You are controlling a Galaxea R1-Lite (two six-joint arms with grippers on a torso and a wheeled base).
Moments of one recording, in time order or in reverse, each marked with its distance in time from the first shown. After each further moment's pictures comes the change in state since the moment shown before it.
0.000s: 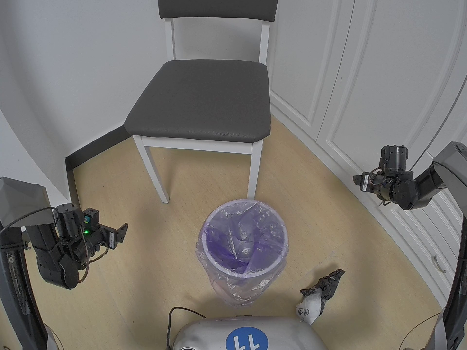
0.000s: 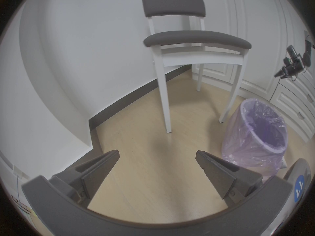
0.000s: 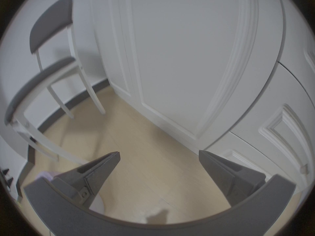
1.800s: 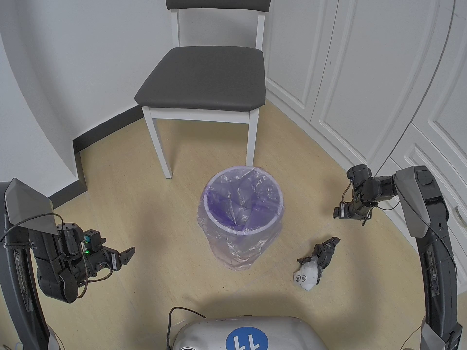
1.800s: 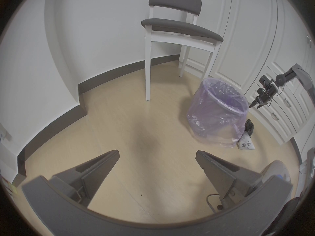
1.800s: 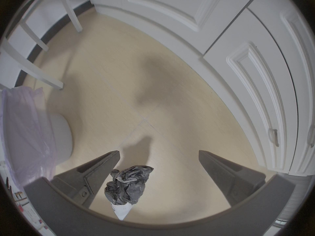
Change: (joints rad) left arm 0.039 0.085 0.137 -0.071 -0.188 -0.116; right arm 0.020 0.486 -0.785 0.846 0.027 0.055
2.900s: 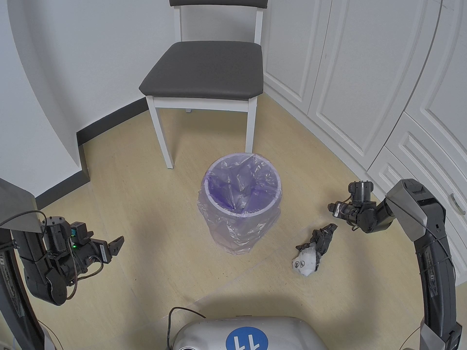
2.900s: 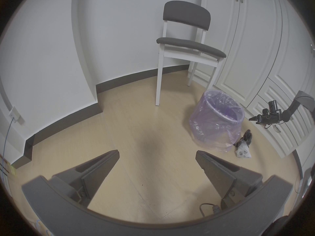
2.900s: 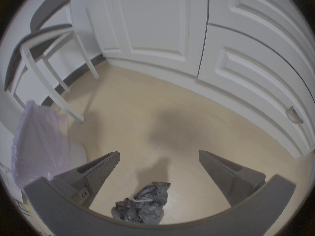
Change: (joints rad) left arm -0.002 -0.173 0.094 0.000 0.088 -0.109; right arm 0.003 0.026 0.371 -0.829 0.027 0.097
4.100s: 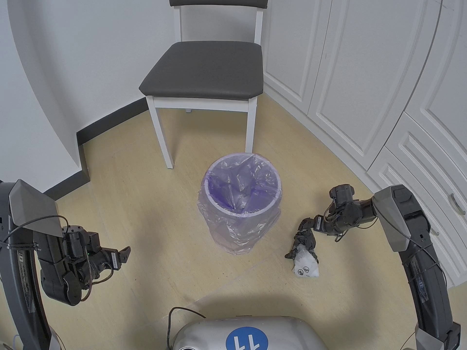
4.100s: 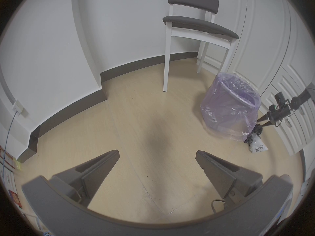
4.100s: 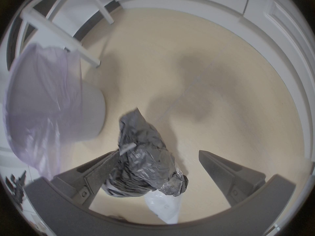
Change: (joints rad) left arm -0.037 0.188 -0.086 -0.004 0.121 -0.007; right arm 0.067 0.133 -0.370 0.593 0.301 0.027
